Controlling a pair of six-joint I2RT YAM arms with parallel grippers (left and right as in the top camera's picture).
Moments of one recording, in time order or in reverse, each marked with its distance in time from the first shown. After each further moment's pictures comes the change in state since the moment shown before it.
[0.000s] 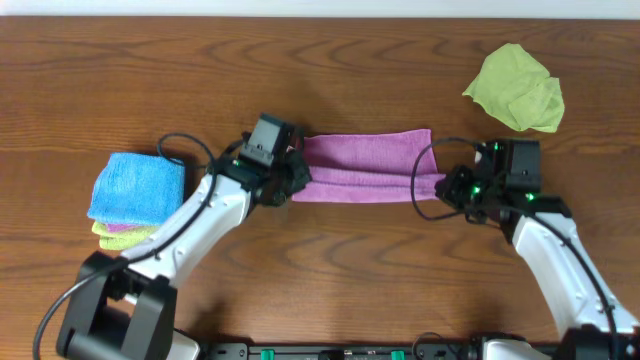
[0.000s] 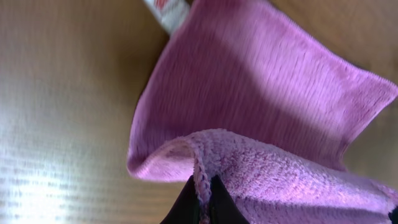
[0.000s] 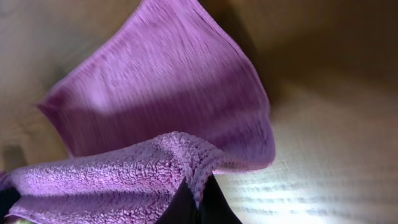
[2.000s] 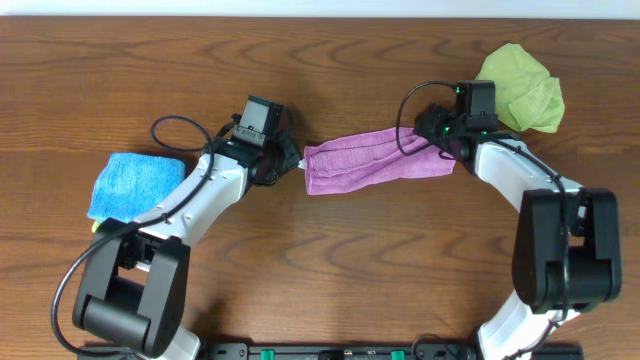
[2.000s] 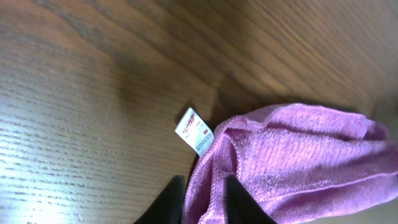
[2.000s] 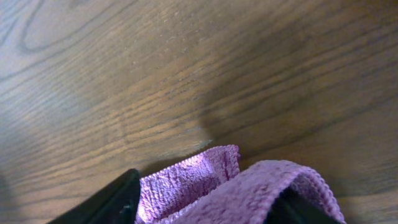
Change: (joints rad) left arm 0.080 0.121 0.058 0.088 -0.016 0.042; right arm 0.095 0.518 0.323 0.345 0.228 0.048
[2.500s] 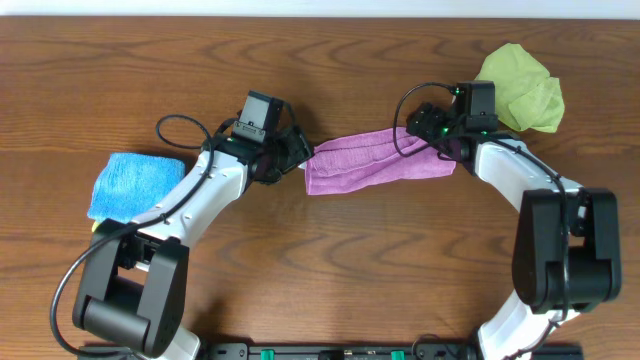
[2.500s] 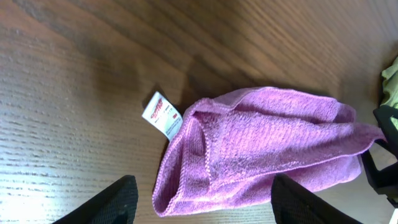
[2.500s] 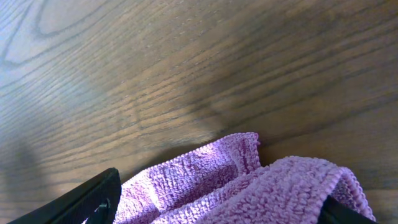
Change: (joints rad) left arm -0.004 0.000 0.029 -0.015 0.092 -0.008; right arm 0.000 0.000 0.000 -0.010 -0.071 0.003
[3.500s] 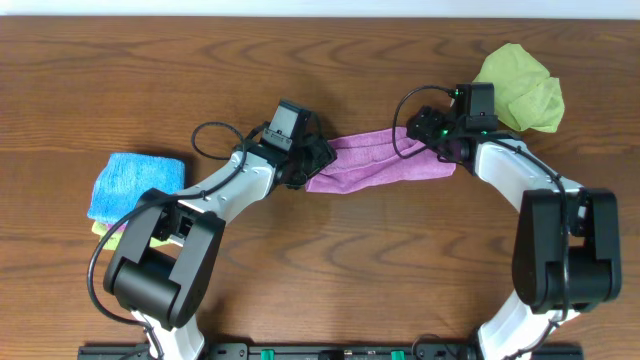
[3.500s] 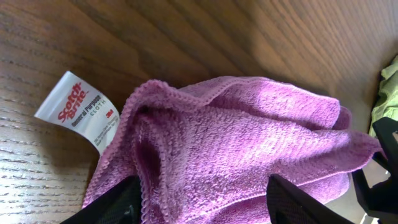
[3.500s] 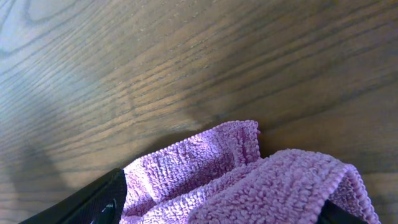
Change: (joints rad) left arm -0.087 0.149 0.001 0.188 0.026 -0.173; right arm 0.000 0.000 0.001 -0.040 -0.013 0.000
